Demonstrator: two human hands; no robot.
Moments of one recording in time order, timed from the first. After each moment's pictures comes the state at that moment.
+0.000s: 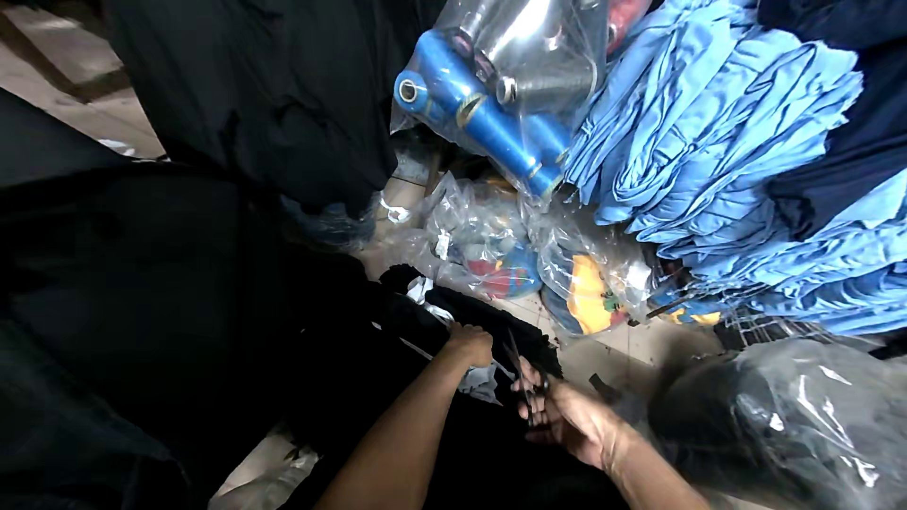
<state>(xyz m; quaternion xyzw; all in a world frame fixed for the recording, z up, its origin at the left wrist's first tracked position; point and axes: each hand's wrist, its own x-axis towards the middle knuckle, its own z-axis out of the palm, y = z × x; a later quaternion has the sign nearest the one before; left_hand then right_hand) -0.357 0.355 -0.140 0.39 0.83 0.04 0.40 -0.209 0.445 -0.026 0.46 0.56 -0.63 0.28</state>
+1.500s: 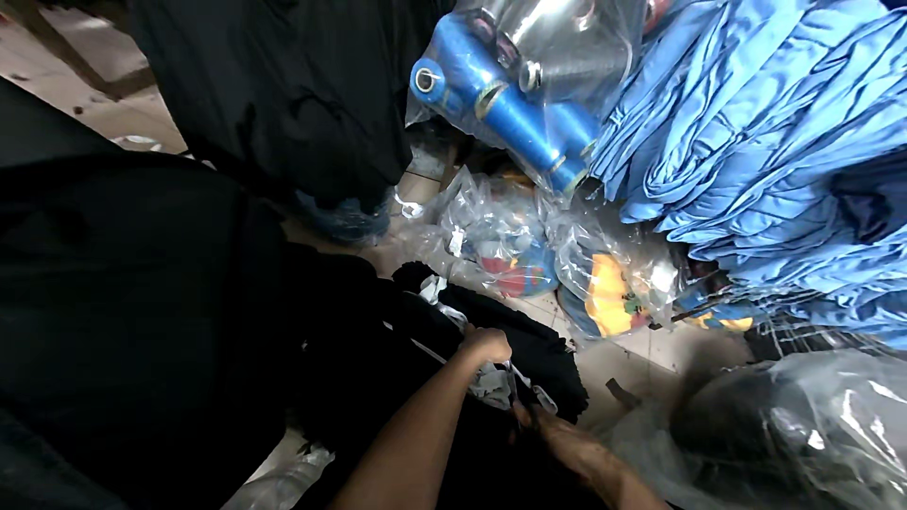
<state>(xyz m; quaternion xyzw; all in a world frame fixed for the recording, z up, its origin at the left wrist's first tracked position) -0.366 0.361 -0.139 0.30 0.82 0.11 0.47 -0.192 0.435 -0.084 0.38 0.61 -0.60 0.35</state>
